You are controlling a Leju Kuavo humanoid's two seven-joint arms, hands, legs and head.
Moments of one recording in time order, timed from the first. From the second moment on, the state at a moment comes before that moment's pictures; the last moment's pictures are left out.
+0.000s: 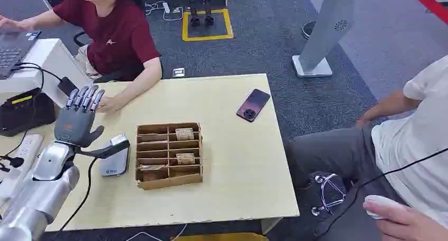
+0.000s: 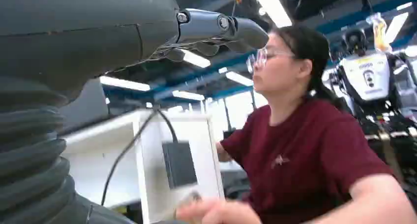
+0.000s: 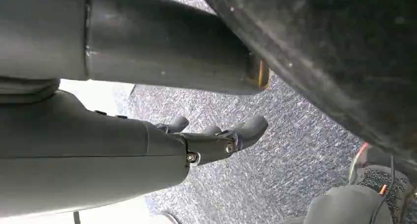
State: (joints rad) left arm -0.58 0.32 -0.22 -0.71 -1.23 0.61 -0.34; right arm -0.07 0.00 0.96 -0.14 -0.06 -0.04 0.04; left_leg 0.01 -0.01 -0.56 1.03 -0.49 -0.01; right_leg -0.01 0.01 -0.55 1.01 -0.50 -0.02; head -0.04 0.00
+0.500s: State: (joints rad) left arm -0.46 0.34 -0.22 -0.85 -1.02 0.45 -0.42; right arm -0.07 0.00 0.98 -0.14 -0.08 -0.06 0.05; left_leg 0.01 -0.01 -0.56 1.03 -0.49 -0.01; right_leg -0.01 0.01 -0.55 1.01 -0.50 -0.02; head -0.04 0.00
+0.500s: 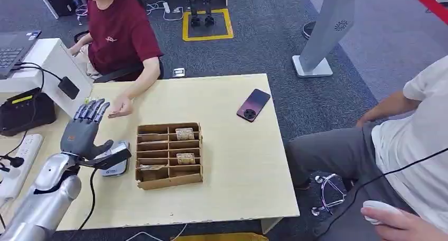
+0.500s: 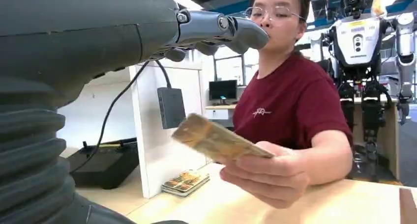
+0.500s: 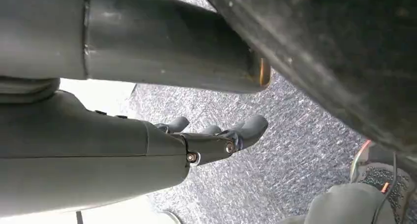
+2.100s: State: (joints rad) left arm -0.37 0.35 -0.17 -0.91 -0.92 0.39 -0.44; right arm -0.07 0.00 1.01 -0.14 -0.09 -0.07 0.05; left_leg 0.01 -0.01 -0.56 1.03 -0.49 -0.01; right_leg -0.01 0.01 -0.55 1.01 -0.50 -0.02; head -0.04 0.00
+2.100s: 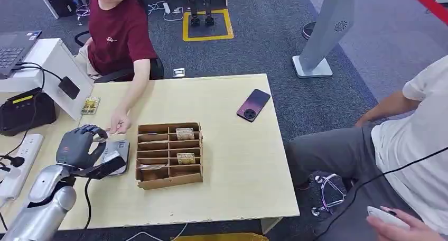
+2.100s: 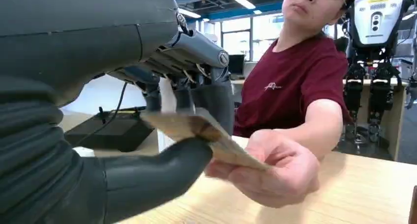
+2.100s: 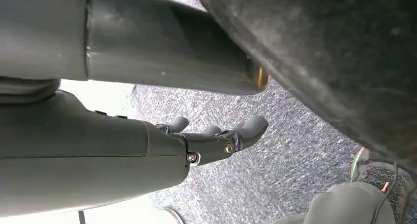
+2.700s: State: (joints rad) left arm -0.37 0.34 -0.13 -0.91 -0.91 0.38 -0.45; right arm -0.07 0.00 1.02 -0.14 -0.09 -0.07 0.05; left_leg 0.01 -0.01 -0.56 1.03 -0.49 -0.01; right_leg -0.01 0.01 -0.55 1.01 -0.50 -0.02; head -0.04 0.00
